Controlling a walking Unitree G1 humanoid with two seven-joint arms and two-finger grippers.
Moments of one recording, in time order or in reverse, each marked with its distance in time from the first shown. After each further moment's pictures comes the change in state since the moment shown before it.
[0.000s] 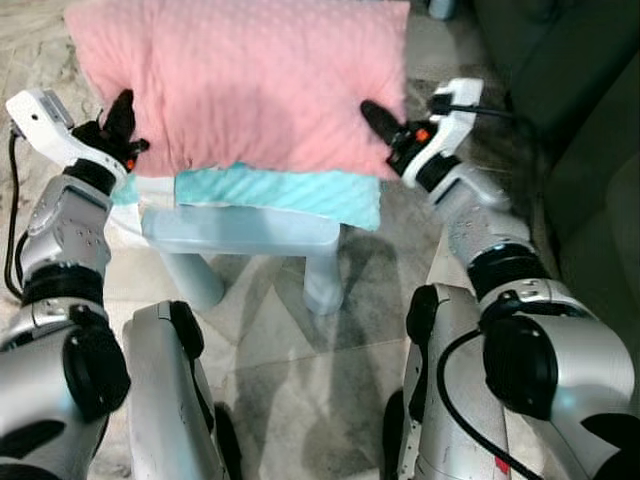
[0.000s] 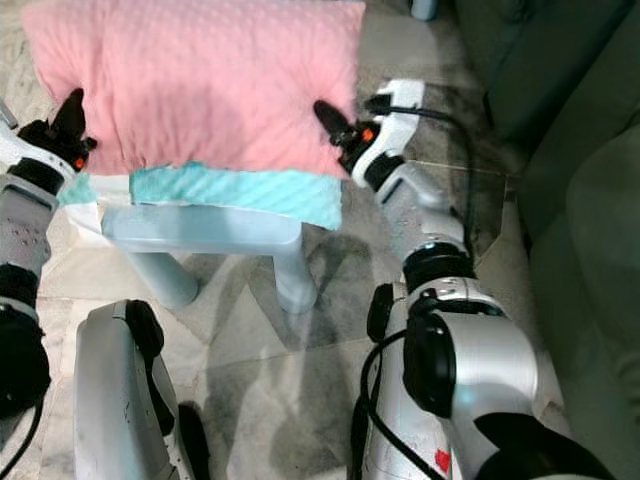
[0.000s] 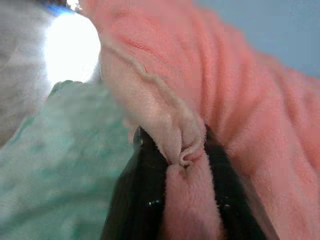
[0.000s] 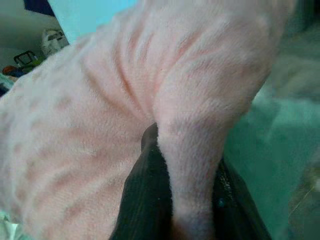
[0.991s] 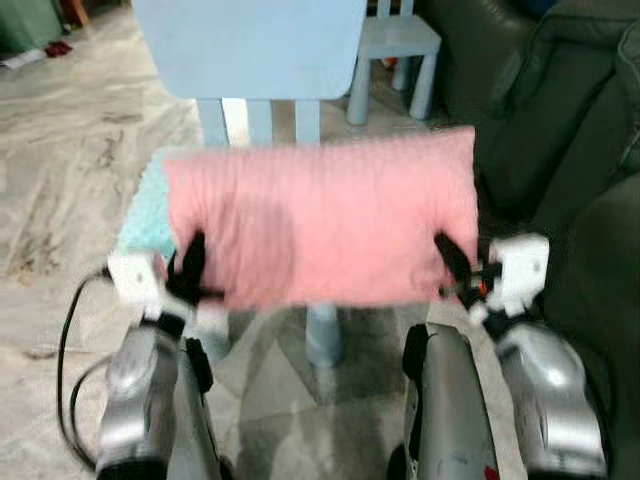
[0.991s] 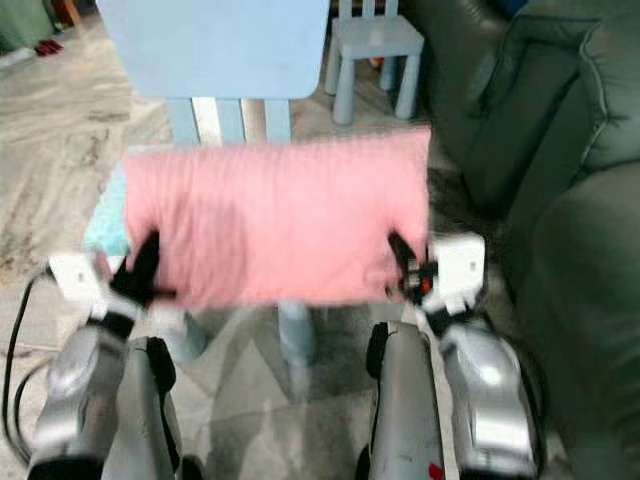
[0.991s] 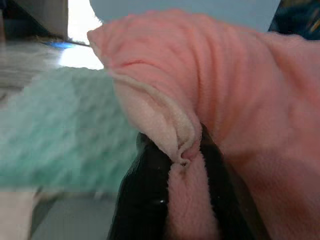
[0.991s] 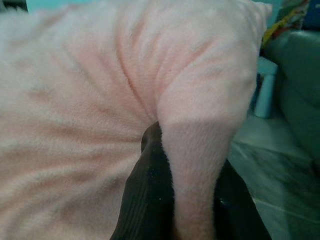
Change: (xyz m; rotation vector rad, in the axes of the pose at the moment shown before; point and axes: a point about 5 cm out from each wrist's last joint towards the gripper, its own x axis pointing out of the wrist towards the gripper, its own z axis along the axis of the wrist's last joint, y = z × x) left arm -0.138 -0.045 -0.111 0.162 0.192 0.070; right arm -0.173 0.014 -0.066 -0.365 0.153 -0.361
